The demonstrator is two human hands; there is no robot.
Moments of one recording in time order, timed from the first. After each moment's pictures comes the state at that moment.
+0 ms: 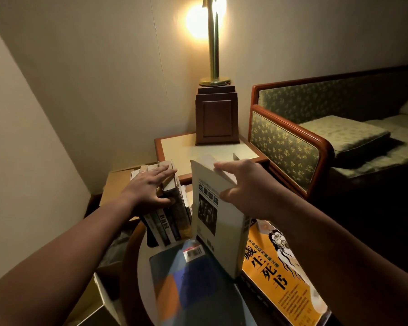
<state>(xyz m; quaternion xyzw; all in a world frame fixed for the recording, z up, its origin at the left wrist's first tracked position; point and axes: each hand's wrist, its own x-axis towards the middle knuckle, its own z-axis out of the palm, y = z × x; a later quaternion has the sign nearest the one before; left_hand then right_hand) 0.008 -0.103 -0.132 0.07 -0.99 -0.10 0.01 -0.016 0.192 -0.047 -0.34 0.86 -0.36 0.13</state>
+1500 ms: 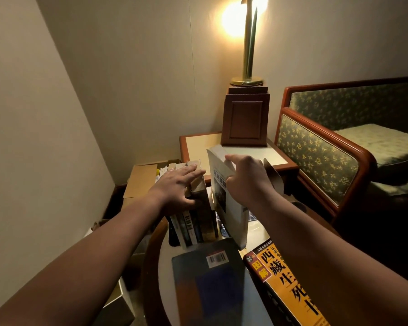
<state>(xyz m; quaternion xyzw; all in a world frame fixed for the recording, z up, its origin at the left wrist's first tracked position) 0.008 -0.105 -0.133 0.07 -0.99 -0.08 0.02 -0.045 0.107 -0.076 -0.35 0.86 -0.37 -0.03</state>
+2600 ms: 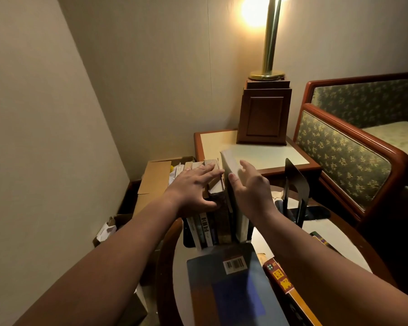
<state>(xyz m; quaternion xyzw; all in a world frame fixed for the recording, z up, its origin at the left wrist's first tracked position) 0.004 -0.110 -0.140 0.06 -0.99 -0.08 0.03 -0.065 0.061 -0.147 -0.30 0.81 -0.51 -0.03</state>
